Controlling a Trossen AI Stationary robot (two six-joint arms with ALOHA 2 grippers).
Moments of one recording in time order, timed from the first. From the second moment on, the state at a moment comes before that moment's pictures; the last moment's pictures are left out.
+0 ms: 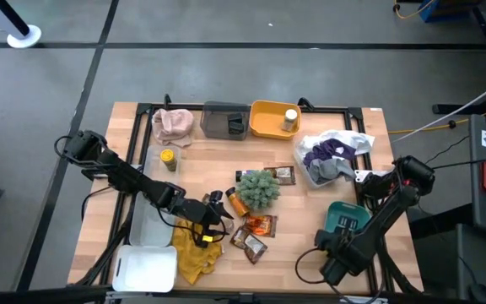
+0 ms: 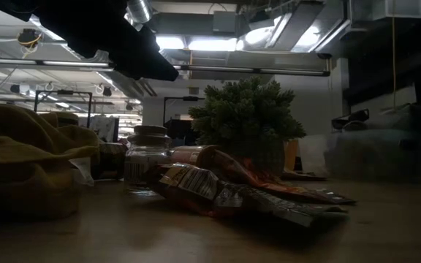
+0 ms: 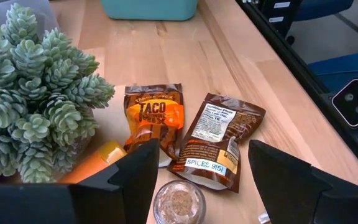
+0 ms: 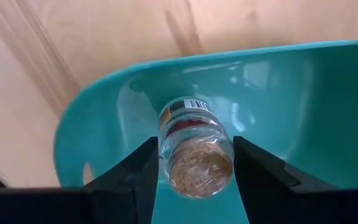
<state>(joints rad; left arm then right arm) -0.44 1.53 0.75 0.22 -0.20 -0.12 0.92 1.74 1.22 -1.22 -0.04 1.25</state>
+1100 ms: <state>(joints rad) -0.44 1.53 0.75 0.22 -0.20 -0.16 0.90 1.74 1.16 -1.15 -0.06 1.24</state>
